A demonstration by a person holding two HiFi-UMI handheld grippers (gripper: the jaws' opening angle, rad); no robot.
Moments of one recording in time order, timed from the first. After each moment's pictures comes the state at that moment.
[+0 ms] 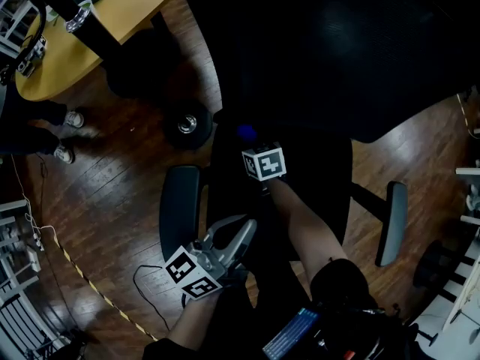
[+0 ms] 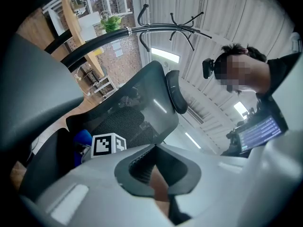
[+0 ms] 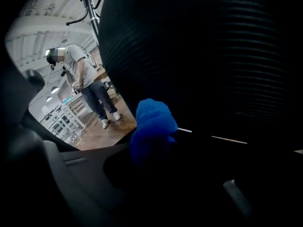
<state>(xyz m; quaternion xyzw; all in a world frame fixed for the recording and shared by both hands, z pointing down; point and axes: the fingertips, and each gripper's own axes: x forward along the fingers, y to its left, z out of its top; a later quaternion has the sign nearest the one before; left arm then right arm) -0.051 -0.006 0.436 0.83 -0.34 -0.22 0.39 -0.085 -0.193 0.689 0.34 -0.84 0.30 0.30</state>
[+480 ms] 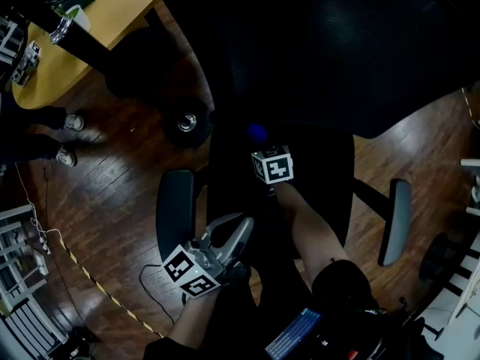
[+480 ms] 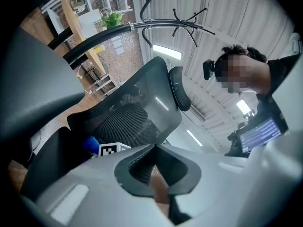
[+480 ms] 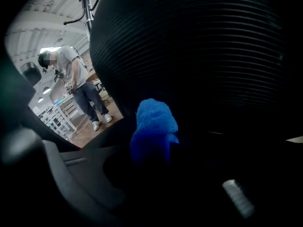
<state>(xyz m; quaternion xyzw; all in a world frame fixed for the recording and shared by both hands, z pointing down) -0.054 -0.018 0.449 0.82 -0.35 -0.21 0.40 -0.047 -0.202 0.711 0.39 -0.83 0.29 0.29</state>
